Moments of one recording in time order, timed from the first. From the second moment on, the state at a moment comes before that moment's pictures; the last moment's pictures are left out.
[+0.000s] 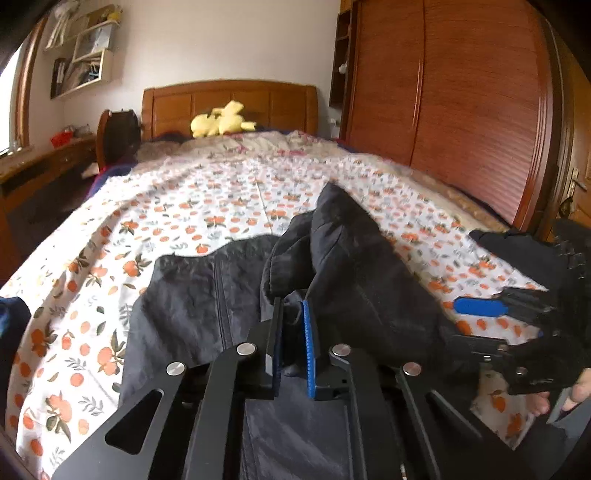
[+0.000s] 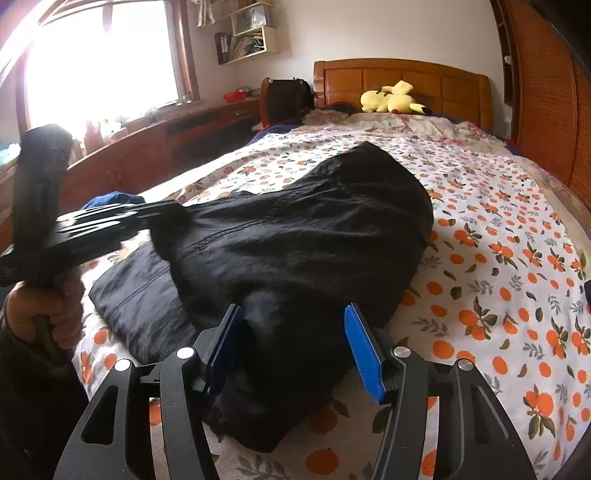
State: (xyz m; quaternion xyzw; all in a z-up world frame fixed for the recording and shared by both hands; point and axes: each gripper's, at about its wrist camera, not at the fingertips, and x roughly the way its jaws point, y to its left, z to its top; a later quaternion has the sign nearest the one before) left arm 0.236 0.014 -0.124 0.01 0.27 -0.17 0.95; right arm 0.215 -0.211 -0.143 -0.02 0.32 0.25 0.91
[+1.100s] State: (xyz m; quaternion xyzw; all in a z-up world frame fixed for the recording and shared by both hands) left arm 0.149 0.126 -0.173 0.00 0.34 -0.01 0.94; right arm 0.210 -0.141 -0.156 -0.06 0.35 0.33 0.87
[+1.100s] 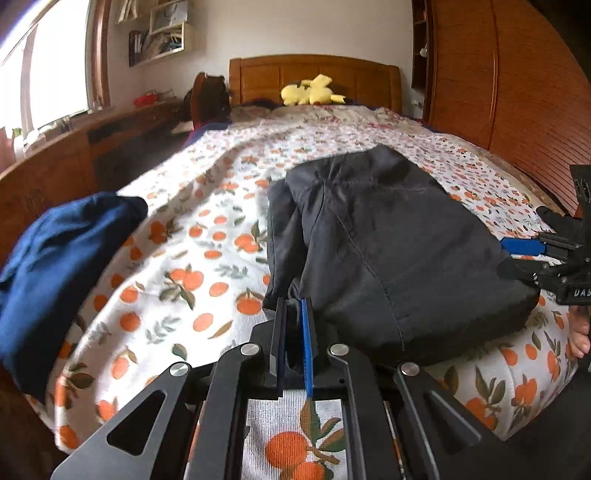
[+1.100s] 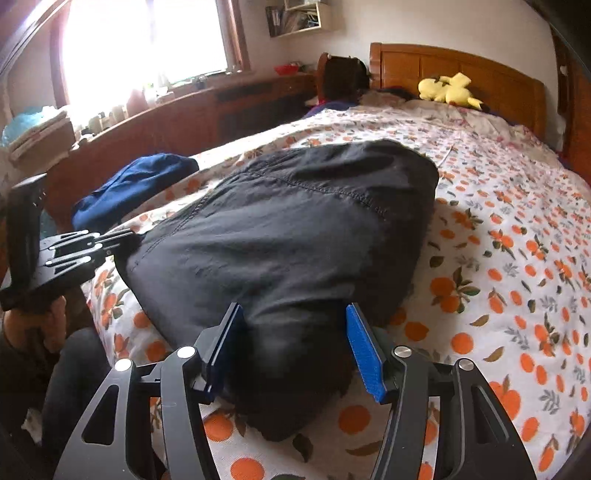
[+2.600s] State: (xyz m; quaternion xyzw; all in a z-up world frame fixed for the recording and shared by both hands) left arm 0.134 0.126 -0.185 0.01 0.40 -0.03 0.92; right arm 0.405 -0.144 -0.204 0.02 0.45 0.28 0.85
